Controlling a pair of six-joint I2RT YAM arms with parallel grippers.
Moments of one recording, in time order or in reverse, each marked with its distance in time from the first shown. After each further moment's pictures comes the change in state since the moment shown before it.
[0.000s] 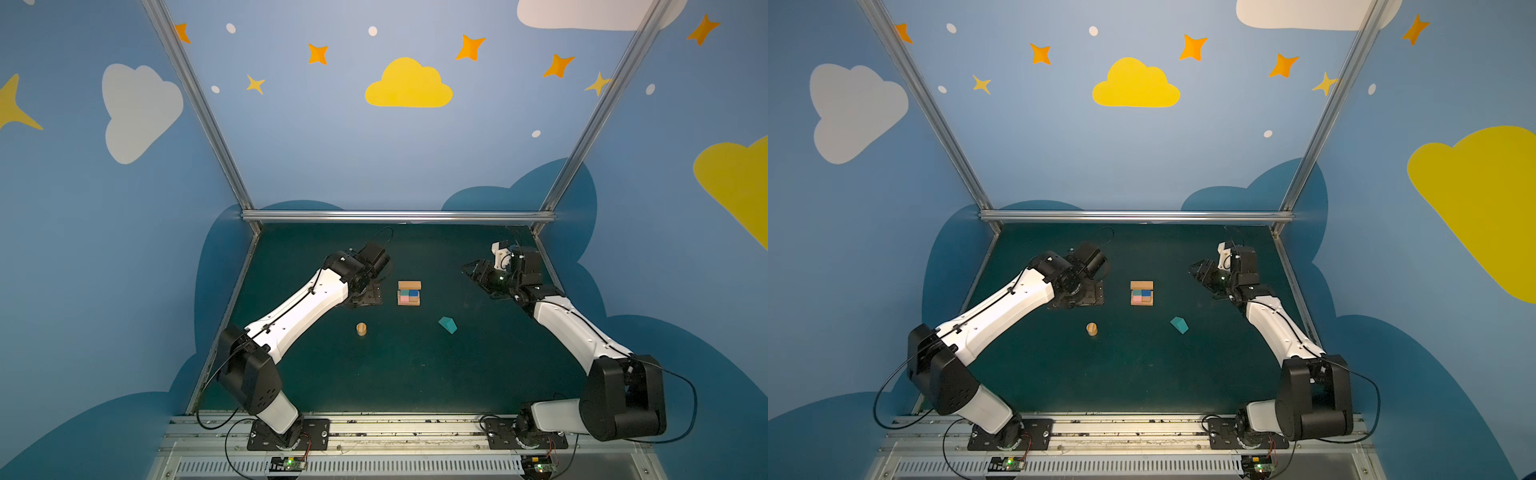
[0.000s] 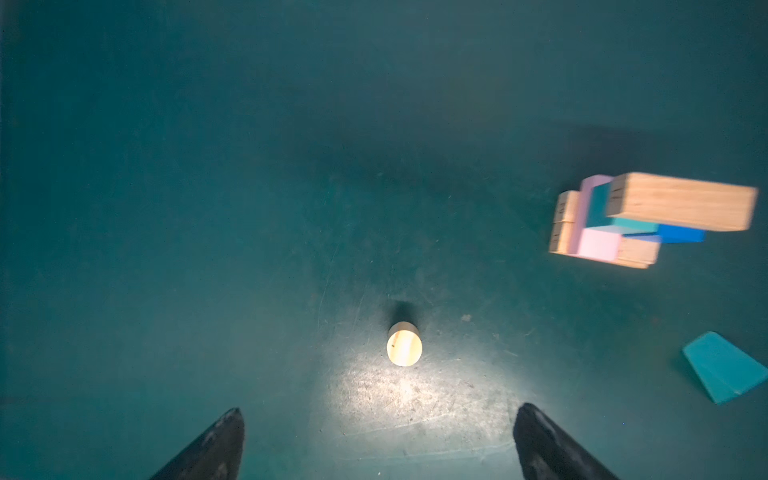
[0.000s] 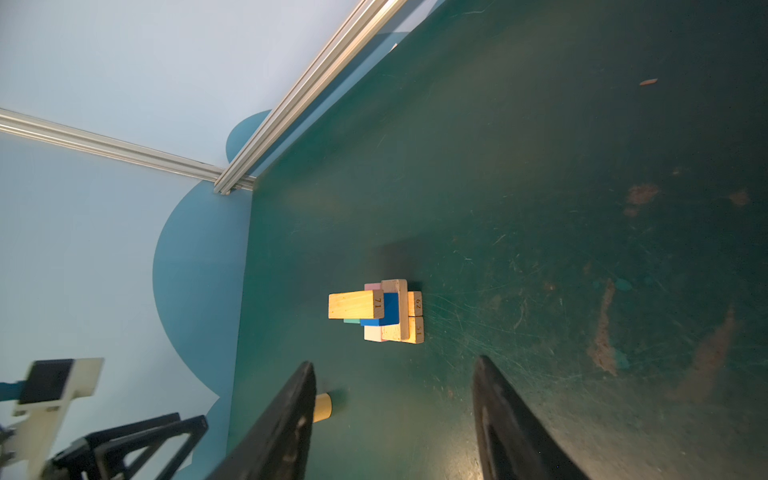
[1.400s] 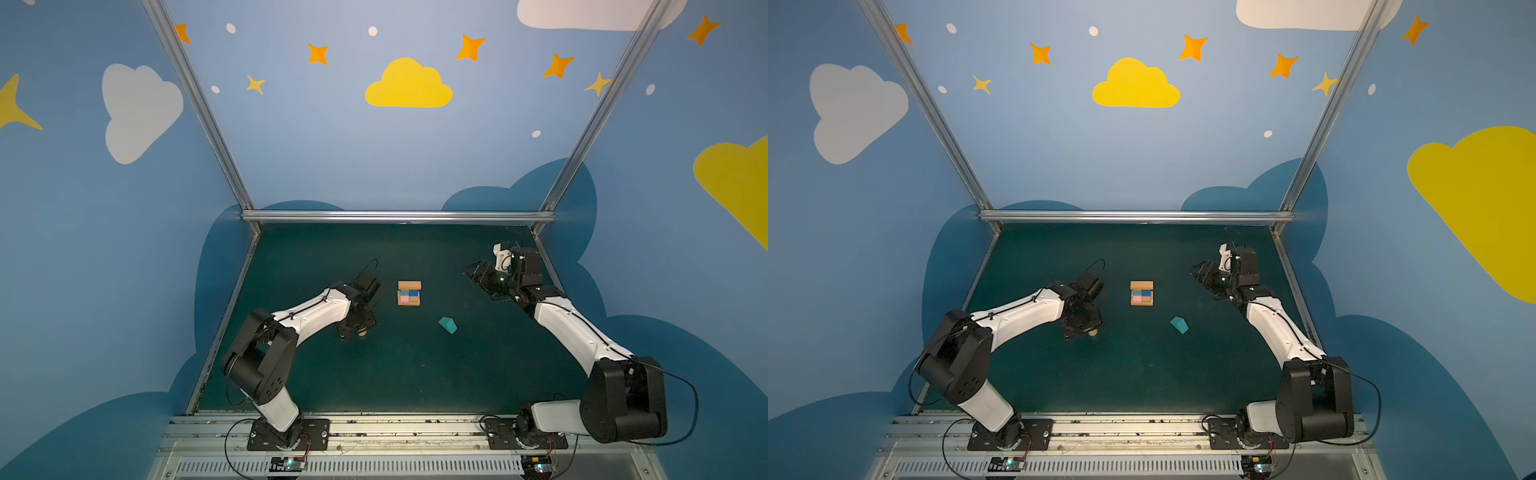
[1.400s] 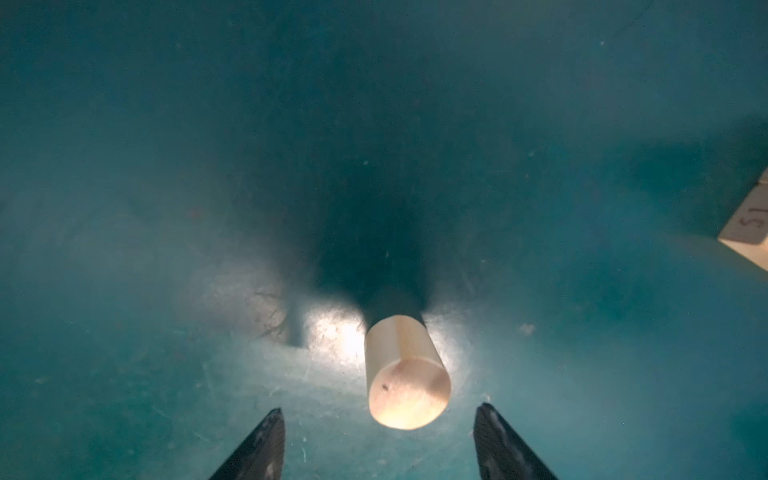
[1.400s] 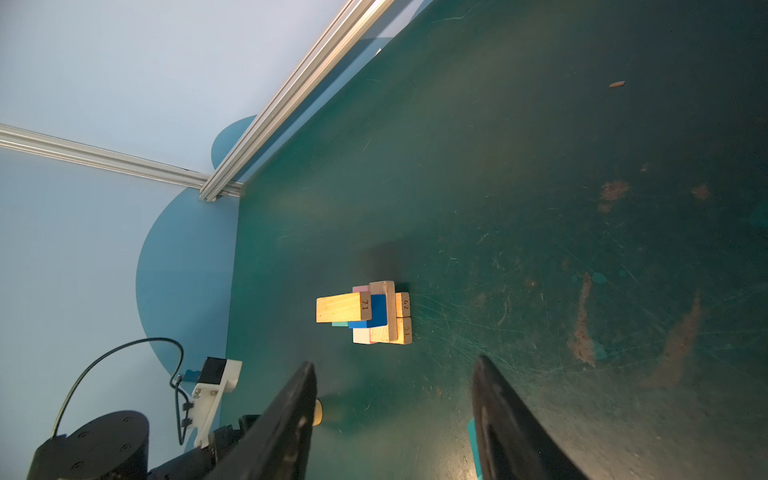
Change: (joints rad) left arm 0.066 0.069 -0.372 0.381 0.255 -0.208; right arm 0.000 -0.009 -0.005 -0.019 0.033 0.000
